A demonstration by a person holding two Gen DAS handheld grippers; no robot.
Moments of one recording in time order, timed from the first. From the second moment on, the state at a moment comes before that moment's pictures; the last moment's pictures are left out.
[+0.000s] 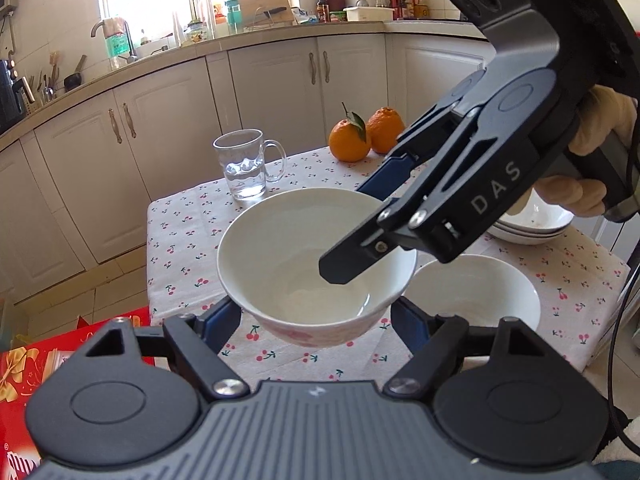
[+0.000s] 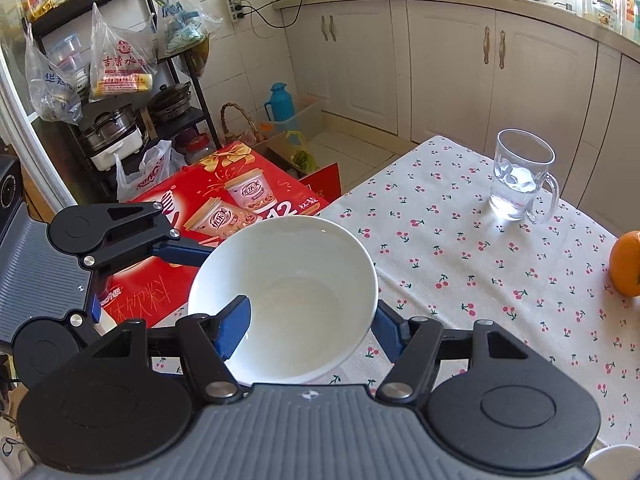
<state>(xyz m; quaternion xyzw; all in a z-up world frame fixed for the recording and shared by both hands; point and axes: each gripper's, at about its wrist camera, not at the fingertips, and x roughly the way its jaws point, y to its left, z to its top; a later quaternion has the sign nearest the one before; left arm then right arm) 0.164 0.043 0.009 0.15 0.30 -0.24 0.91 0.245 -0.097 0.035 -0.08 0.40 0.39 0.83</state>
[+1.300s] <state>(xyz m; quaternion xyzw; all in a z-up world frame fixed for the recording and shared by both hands) 0.119 -0.020 -0.006 0.13 0.33 -0.31 0.88 0.163 -0.180 0.017 -0.05 0.41 0.34 0.85</state>
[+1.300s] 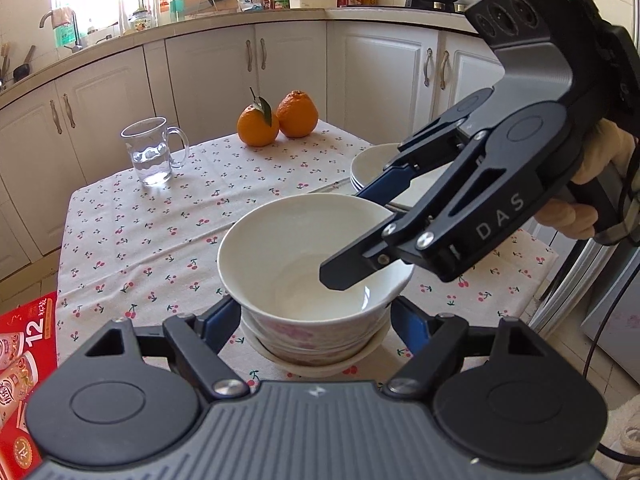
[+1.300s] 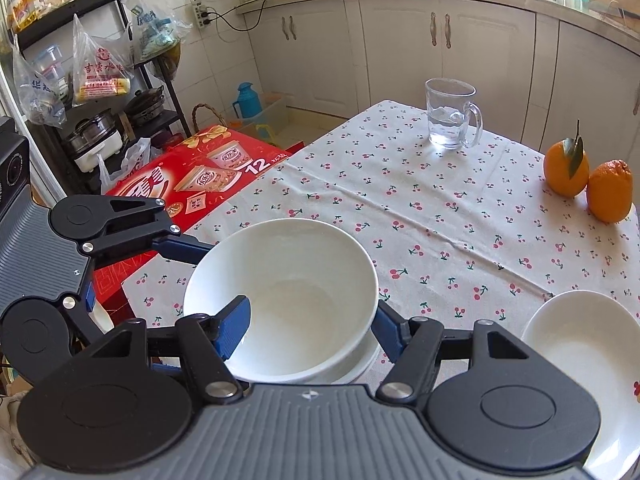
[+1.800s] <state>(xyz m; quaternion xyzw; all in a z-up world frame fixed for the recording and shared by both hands) 0.127 -0.020 -0.014 0.12 0.34 -0.31 0.88 0.172 -0.177 0.005 -0.05 0.42 0.33 0.85</state>
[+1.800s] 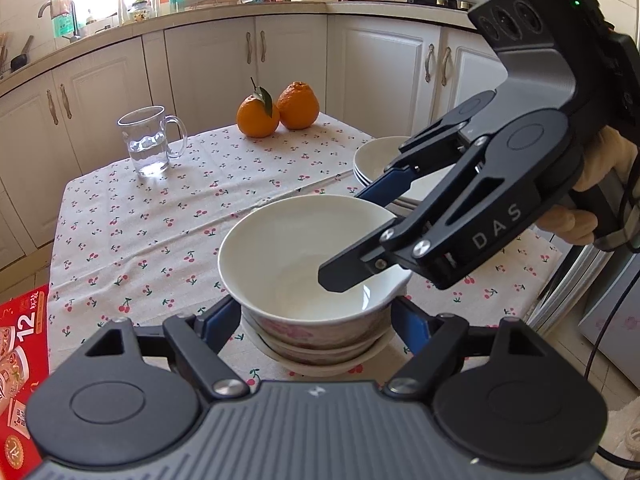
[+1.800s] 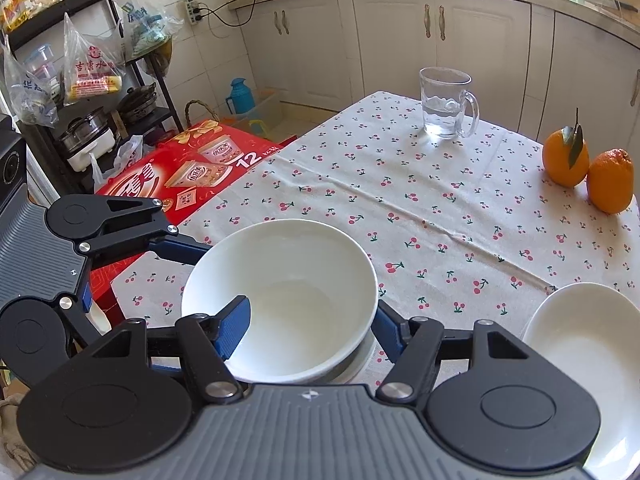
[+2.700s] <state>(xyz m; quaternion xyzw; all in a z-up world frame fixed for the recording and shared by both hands) 0.115 0.007 -0.019 0.18 0.35 -0.34 0.85 0.122 -0.187 0.004 -0.14 0.37 0.33 0.86</state>
